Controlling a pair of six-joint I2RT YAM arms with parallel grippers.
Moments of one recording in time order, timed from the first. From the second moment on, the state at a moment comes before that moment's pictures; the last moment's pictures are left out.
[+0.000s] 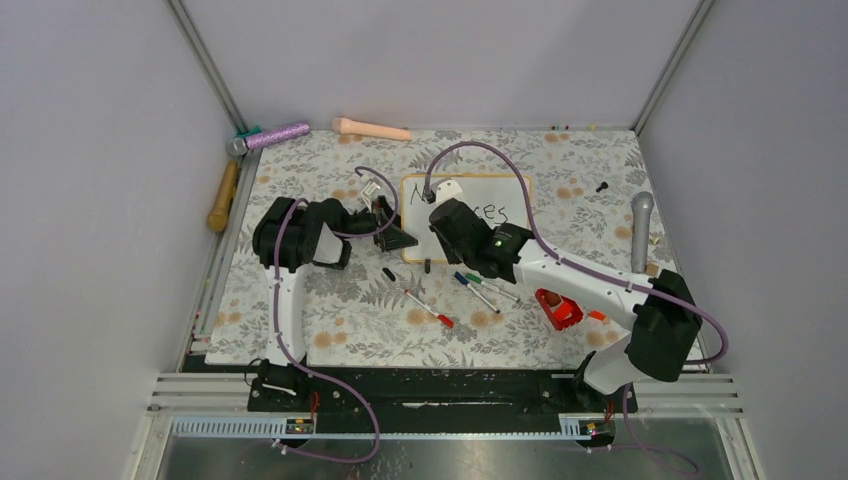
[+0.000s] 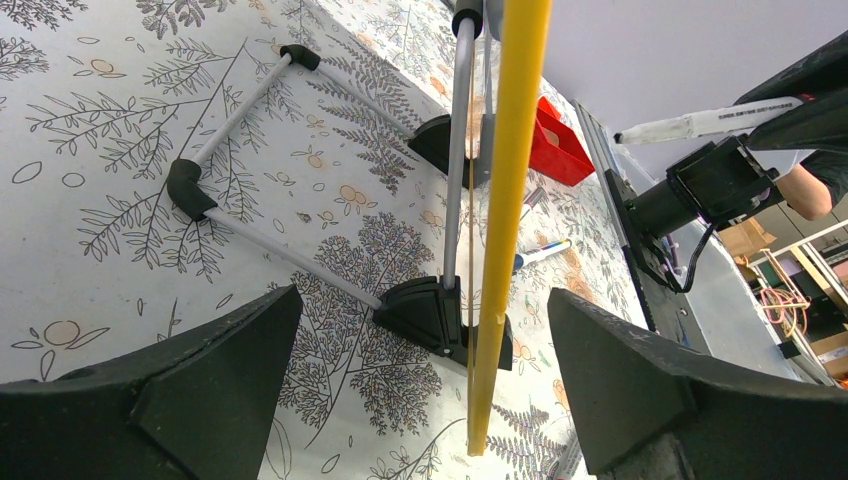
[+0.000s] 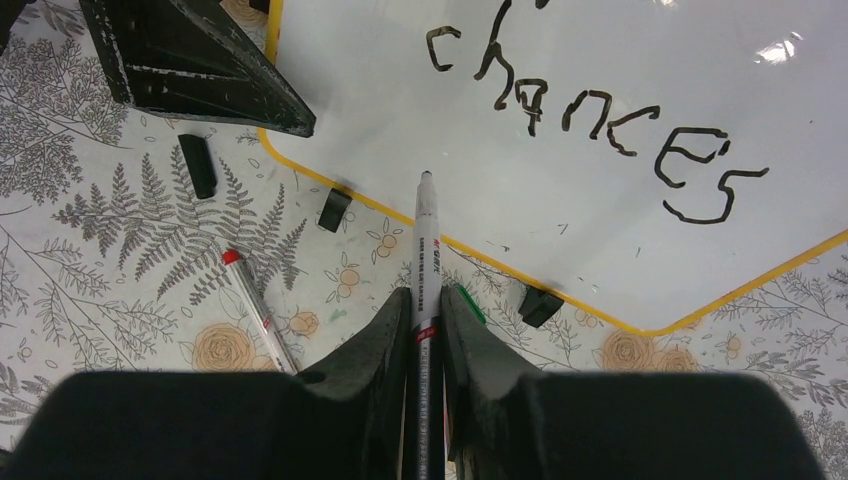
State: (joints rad) left arm -0.18 2.32 0.94 1.50 1.27 -0.78; right arm 0.94 1.50 1.20 -0.50 0.43 0.25
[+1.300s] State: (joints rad) left arm -0.18 2.32 0.94 1.50 1.27 -0.78; right arm 1.02 1.76 1.52 -0.82 0.79 0.68
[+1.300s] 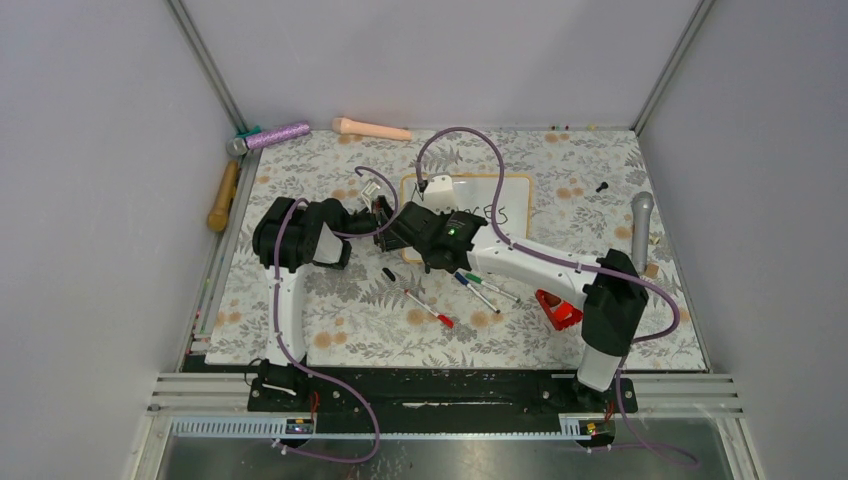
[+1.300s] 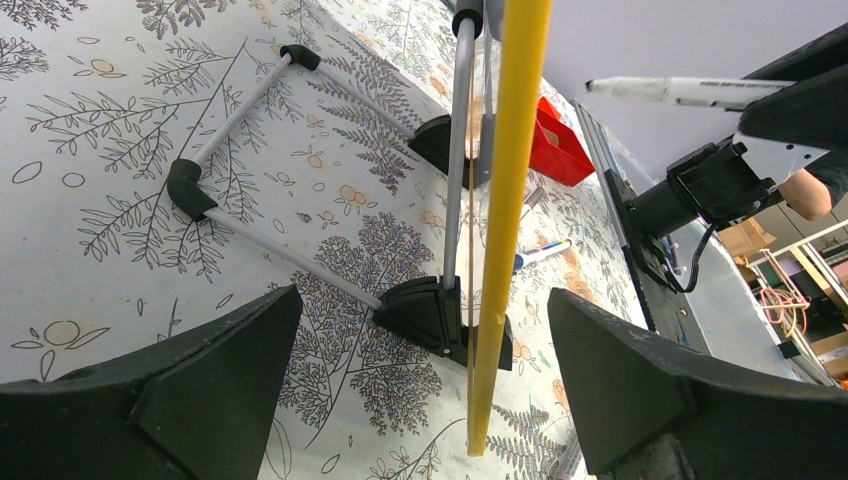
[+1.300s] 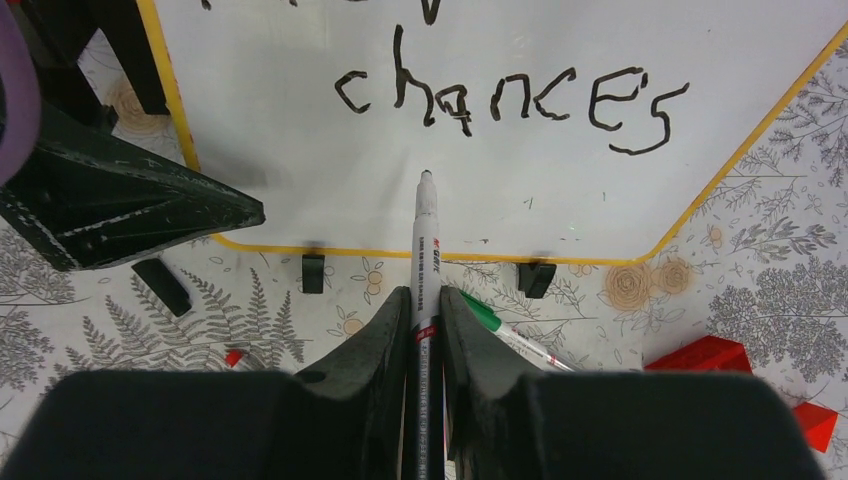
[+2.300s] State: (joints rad) left arm -0.18 2.32 0.94 1.50 1.27 -0.78; right arm 0.96 1.78 1.43 -0.77 0.71 0.64
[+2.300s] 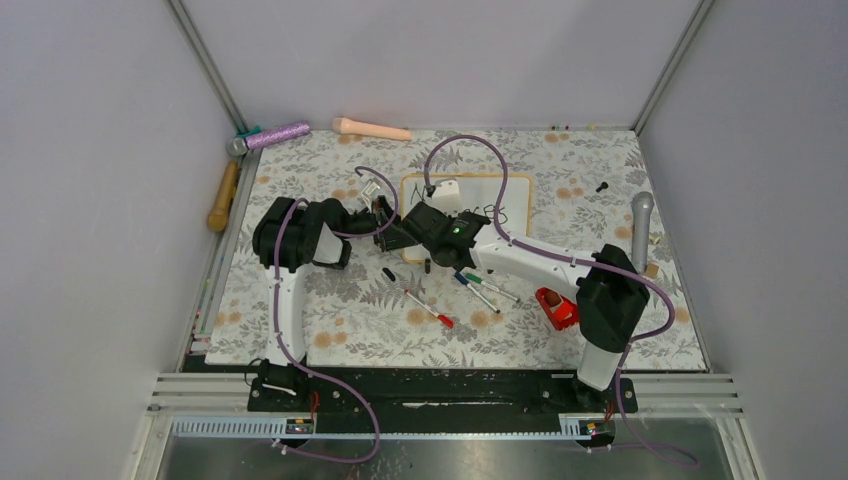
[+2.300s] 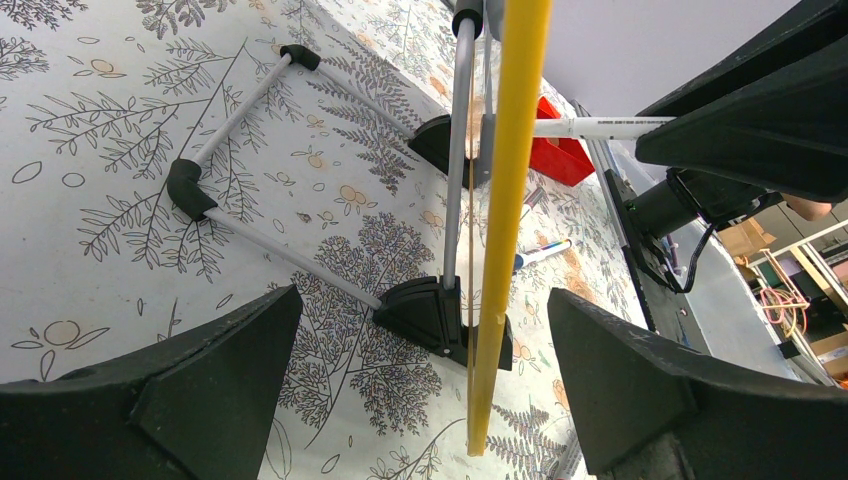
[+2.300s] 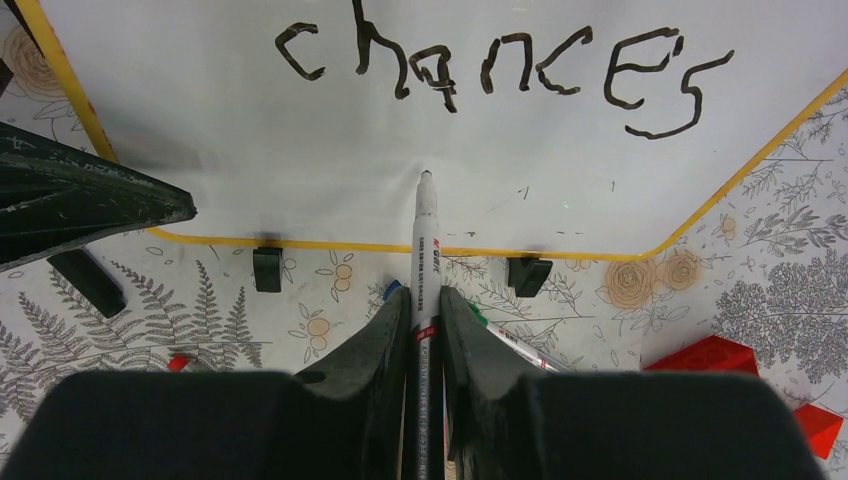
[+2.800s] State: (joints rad) left arm -0.18 2.32 0.94 1.50 1.27 -0.78; right arm 0.95 1.78 1.43 -0.72 0.69 0.60
